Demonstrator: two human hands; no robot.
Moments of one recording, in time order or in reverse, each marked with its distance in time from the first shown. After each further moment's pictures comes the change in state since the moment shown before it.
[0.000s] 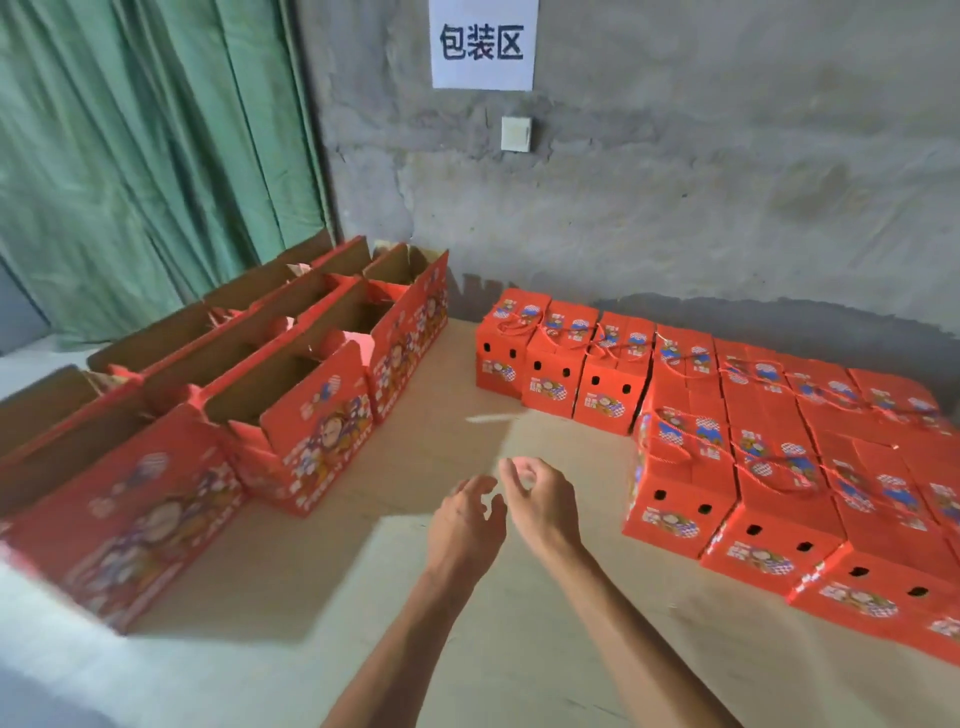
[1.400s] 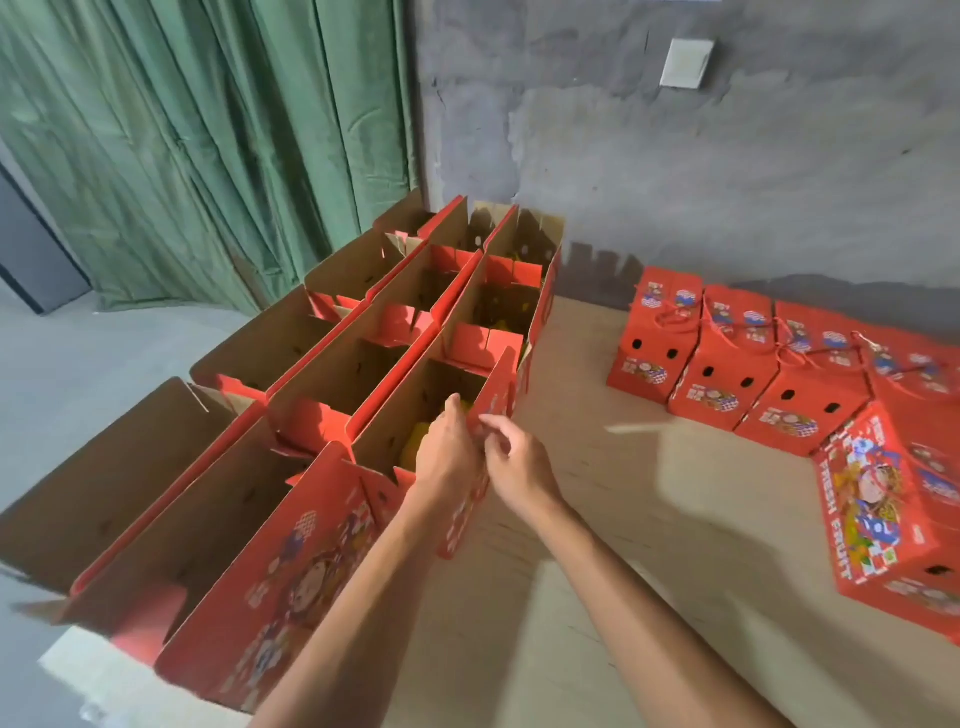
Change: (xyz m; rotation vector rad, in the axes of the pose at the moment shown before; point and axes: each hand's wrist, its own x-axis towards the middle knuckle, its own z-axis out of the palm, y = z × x) left_hand 0.231 -0.240 -0.193 0.122 -0.060 -0.180; right_hand 0.104 -0.167 0.318 0.120 -0.242 -0.085
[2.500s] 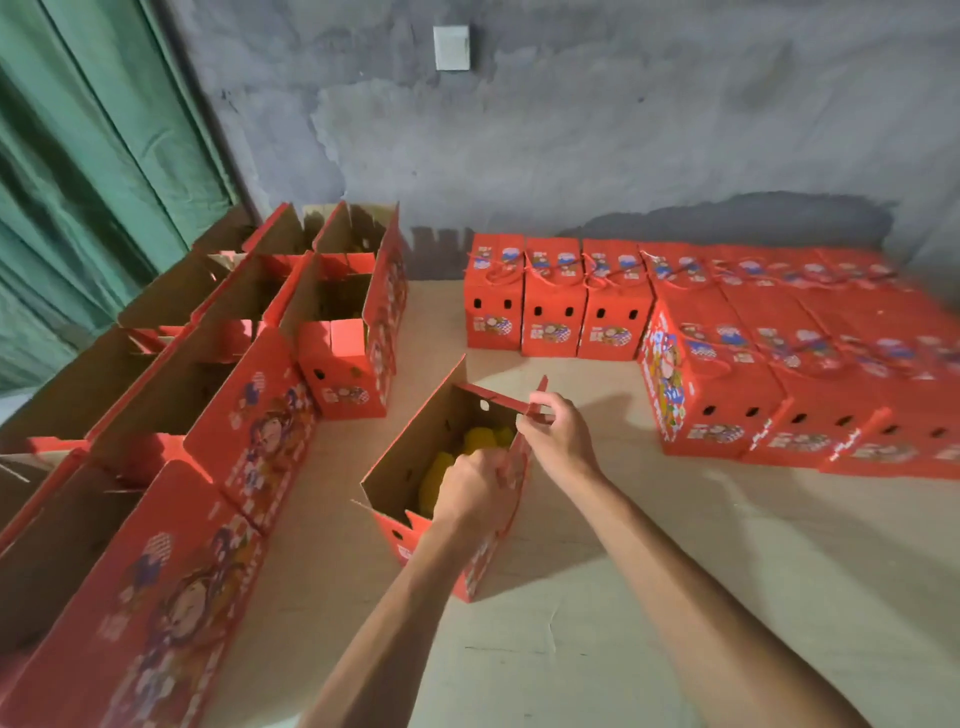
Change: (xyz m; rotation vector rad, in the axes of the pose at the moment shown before) left_hand -0.163 0.119 0.106 0.044 -0.307 0.397; right_hand -0.110 0.104 -0.190 0.071 0.485 0.173
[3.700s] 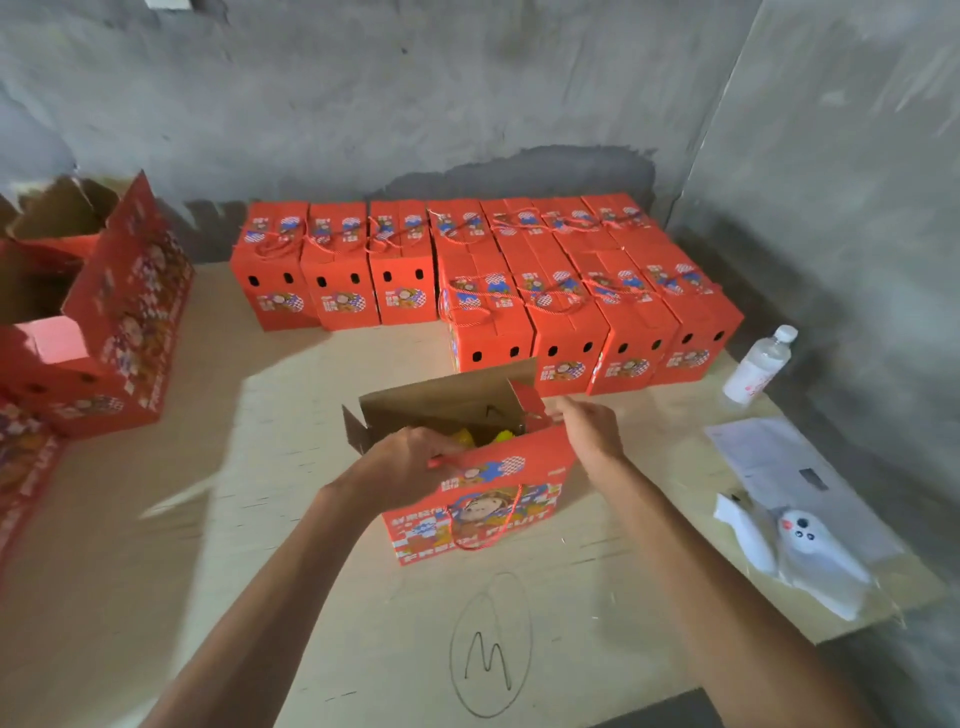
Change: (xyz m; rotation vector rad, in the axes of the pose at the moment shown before) left_hand -0.011 0.186 0.126 0.045 -0.471 0.546; right_hand -0.039 0.150 -0.330 0.038 0.303 0.479
